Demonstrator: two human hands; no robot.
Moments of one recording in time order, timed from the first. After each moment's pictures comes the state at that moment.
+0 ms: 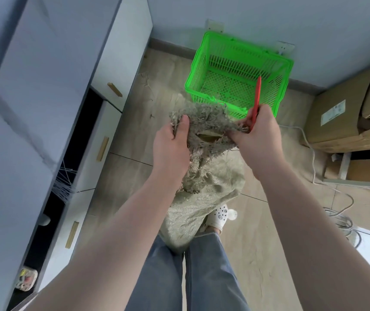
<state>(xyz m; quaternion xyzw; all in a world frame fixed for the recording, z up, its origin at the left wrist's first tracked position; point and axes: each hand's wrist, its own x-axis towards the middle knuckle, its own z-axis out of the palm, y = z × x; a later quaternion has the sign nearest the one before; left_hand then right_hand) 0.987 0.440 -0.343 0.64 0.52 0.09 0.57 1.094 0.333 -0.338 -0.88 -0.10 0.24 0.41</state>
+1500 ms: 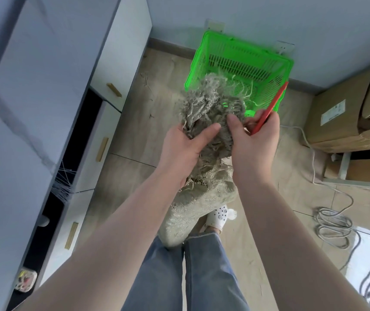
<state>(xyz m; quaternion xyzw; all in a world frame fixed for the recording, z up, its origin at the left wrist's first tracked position) 0.993 0.439 -0.343 0.58 0.42 0.06 0.69 1.066 0.349 -0.340 -0.79 0.02 0.12 0.60</state>
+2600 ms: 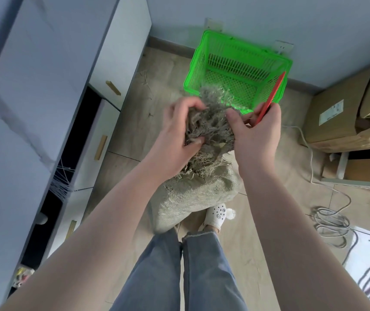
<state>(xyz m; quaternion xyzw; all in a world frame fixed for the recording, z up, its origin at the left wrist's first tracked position) 0.980 0.459 -0.340 0.84 0.23 0.01 0.50 1.078 0.346 -0.341 -0.83 0.00 0.13 0.54</state>
